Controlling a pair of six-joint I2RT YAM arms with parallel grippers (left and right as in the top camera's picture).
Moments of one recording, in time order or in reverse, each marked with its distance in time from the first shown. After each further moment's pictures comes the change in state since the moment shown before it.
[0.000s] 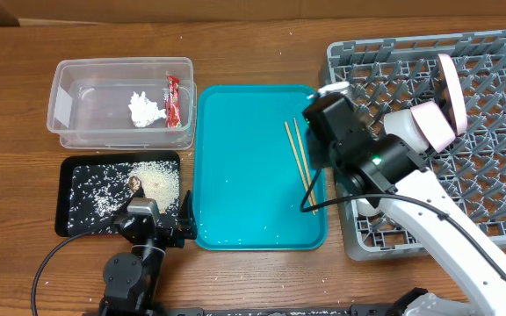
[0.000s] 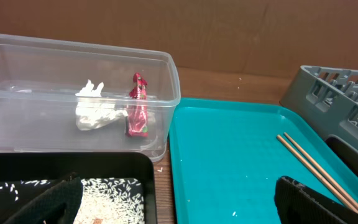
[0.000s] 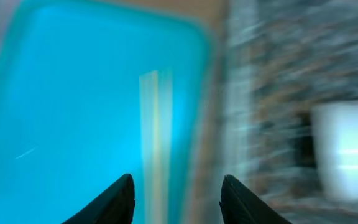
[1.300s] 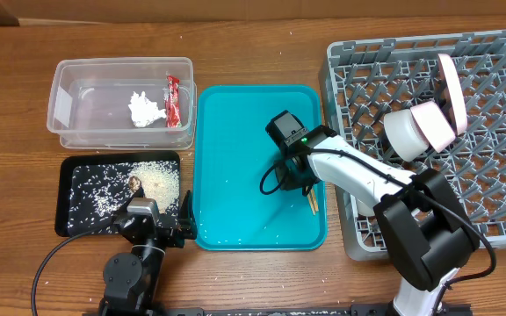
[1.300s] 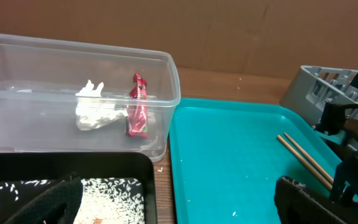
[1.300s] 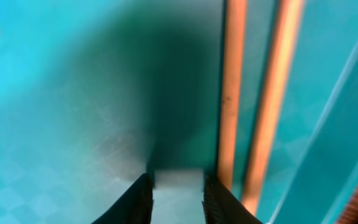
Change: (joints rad) left arm 0.000 0.000 0.000 0.000 0.000 0.000; right arm 0.002 0.497 -0.055 0.133 -0.228 0.033
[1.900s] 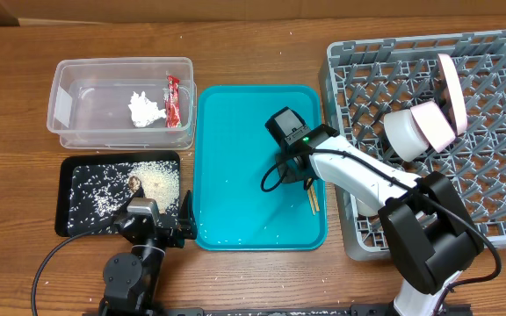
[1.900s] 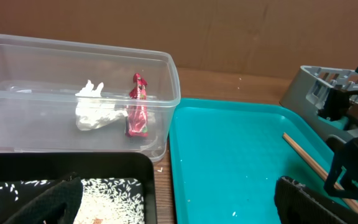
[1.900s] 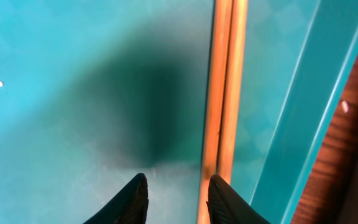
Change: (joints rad) left arm 0.000 0.000 0.000 0.000 0.000 0.000; right arm 0.000 -0.020 0.004 0.044 0.097 0.000
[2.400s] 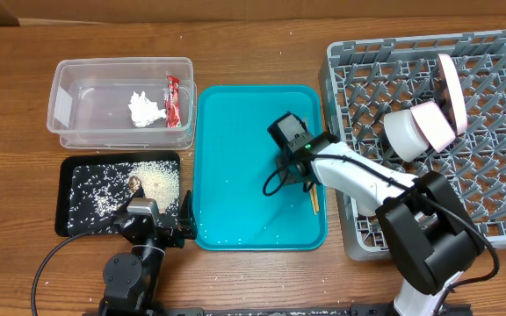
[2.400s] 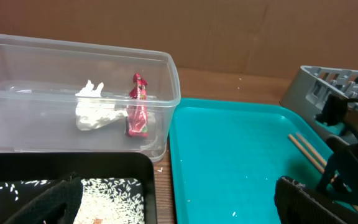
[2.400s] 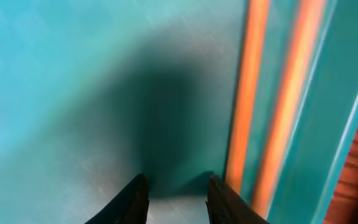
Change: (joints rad) left arm 0.000 0.000 0.000 0.000 0.000 0.000; right arm -0.003 -0.006 -0.078 0.126 -0.003 0.001
